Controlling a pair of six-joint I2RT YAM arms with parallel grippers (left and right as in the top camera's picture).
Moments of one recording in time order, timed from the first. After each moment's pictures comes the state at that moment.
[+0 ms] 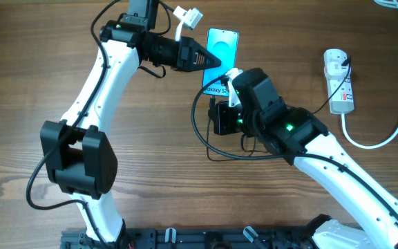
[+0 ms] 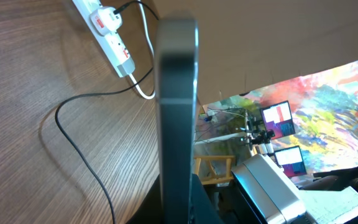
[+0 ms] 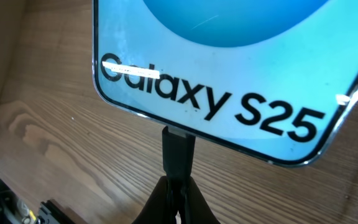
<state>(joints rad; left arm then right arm) -0.24 1.98 1.78 -0.92 1.26 -0.02 0.63 1.36 1.15 -0.63 -0.21 0.52</state>
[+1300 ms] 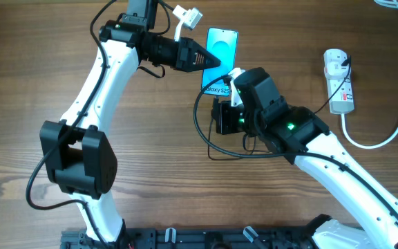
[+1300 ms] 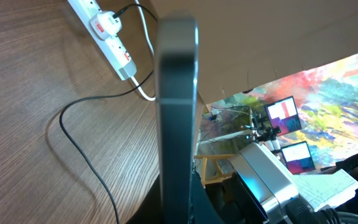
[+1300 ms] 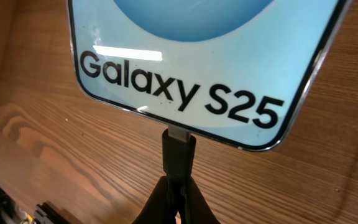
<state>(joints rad) -0.24 1.98 1.78 -0.92 1.26 0.03 0.62 1.36 1.15 -0.65 -0.21 0.52</state>
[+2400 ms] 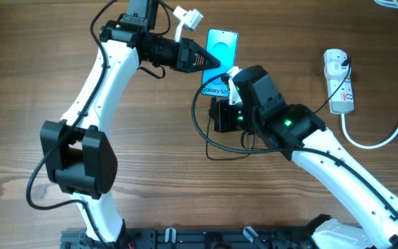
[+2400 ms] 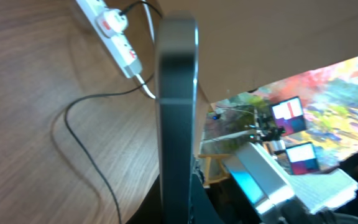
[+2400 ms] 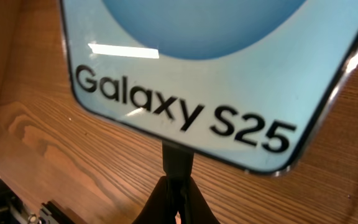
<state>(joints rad) -0.24 1.98 1.78 -0.93 1.23 0.04 0.61 1.39 1.15 -0.62 -0.24 0.52</state>
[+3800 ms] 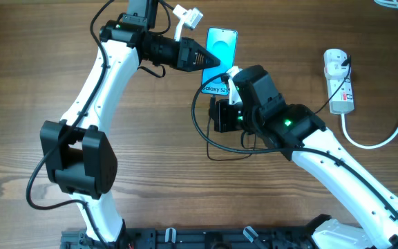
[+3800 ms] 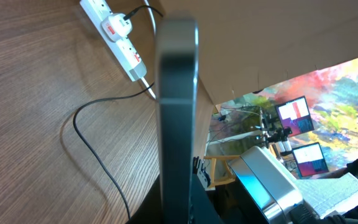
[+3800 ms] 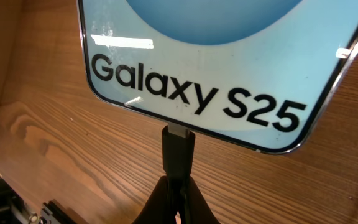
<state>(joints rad) -0.24 1.98 1.78 -0.91 1.21 0.04 0.61 1.39 1.15 -0.62 -0.25 0.52</state>
